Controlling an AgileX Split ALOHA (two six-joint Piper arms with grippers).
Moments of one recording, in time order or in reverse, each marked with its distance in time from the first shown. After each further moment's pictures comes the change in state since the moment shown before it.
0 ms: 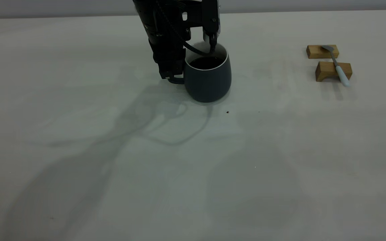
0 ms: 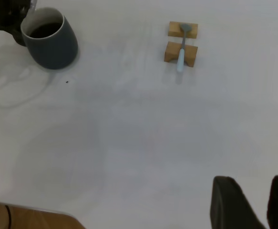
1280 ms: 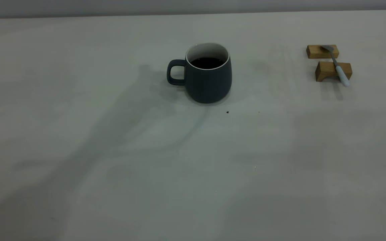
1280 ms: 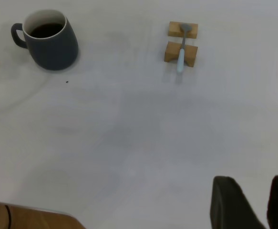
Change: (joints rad) left arm -0.001 -0.366 -0.195 0.014 0.594 -0.478; right arm 0.000 0.000 0.000 0.000 0.000 0.000
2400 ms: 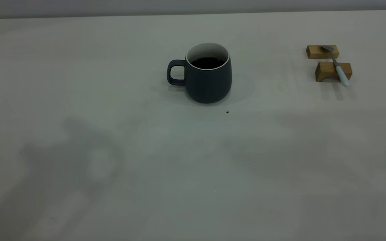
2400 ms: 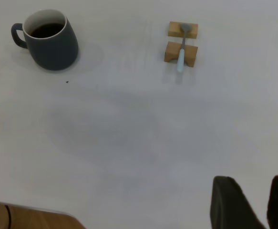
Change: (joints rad) left arm 0.000 -0.815 0.678 0.116 0.067 -0.559; right arm 0.000 0.000 0.000 0.000 0.000 0.000
